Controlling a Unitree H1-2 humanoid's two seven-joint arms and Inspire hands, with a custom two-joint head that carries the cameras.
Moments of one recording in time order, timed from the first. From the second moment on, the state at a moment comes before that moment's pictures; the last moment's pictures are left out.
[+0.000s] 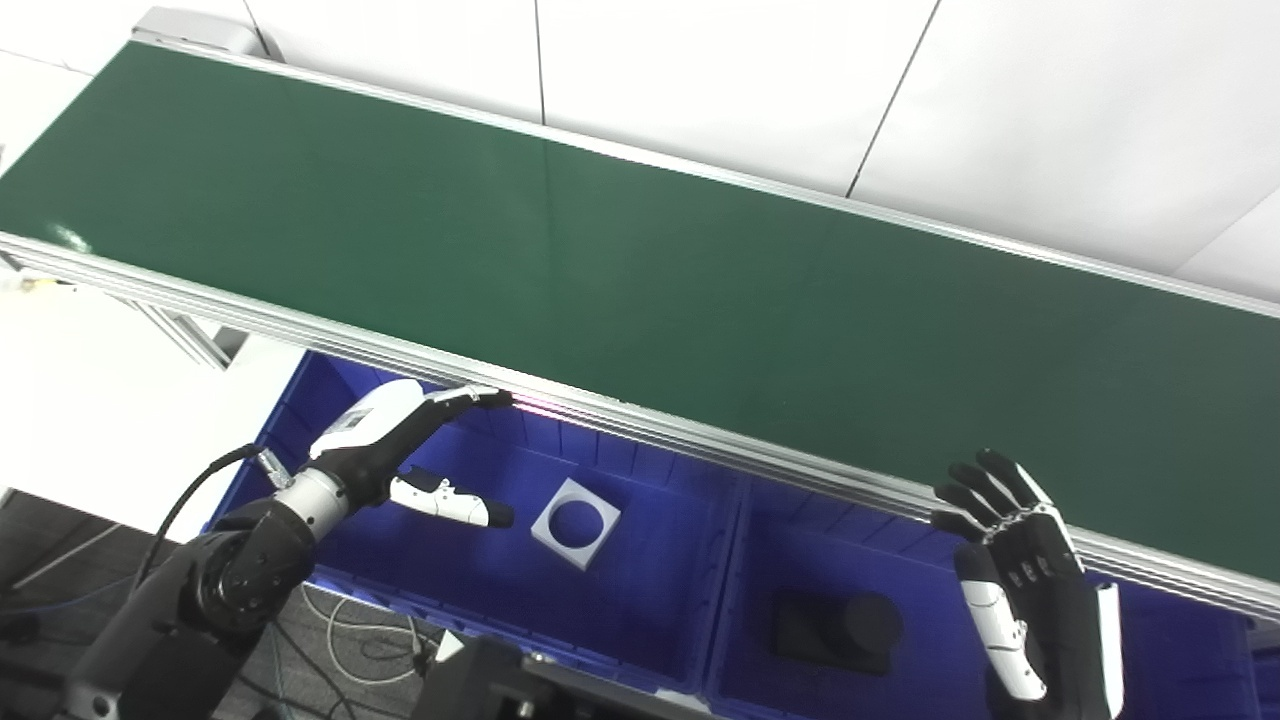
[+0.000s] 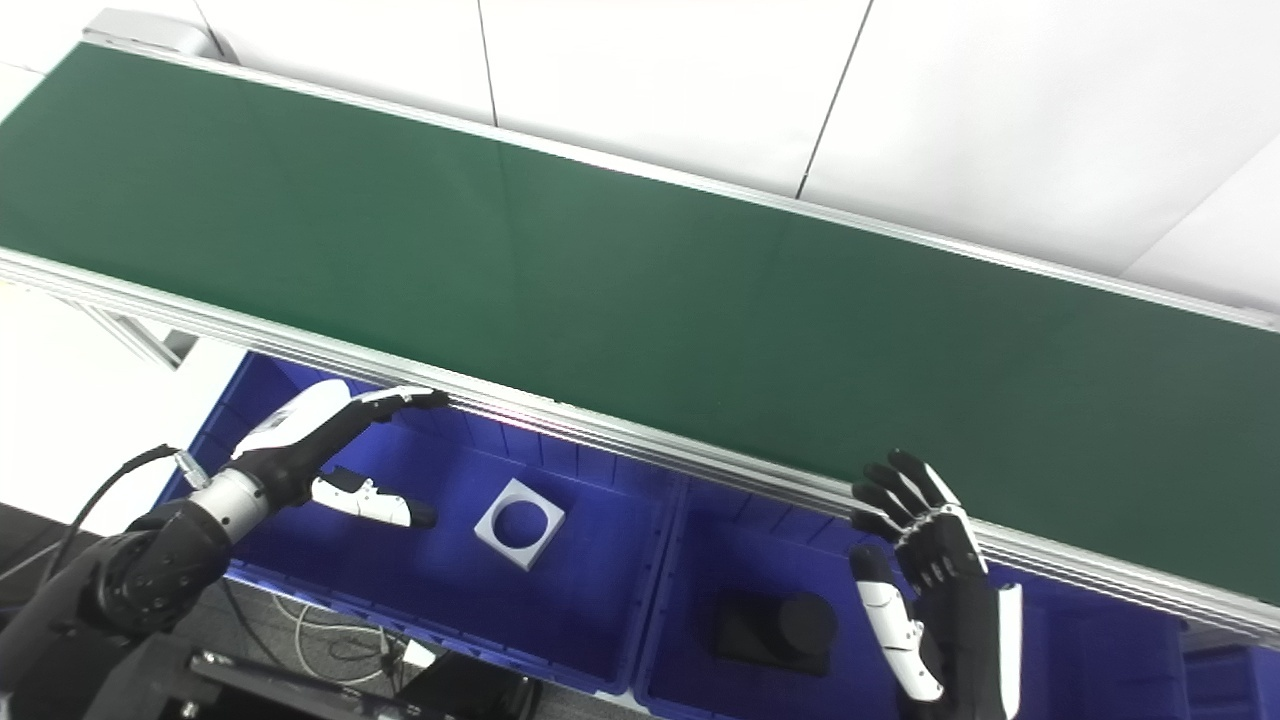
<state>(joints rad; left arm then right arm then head) 0.37 0.42 -0.05 -0.17 0.50 -0.06 -0.21 0.46 -0.09 0.12 -0.30 0.01 -0.24 0.08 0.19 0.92</state>
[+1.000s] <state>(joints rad) 0.33 0.16 -0.18 -0.21 -0.03 -0.21 -0.27 0.43 -0.03 0.18 -0.19 -0.12 -0.29 0.06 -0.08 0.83</state>
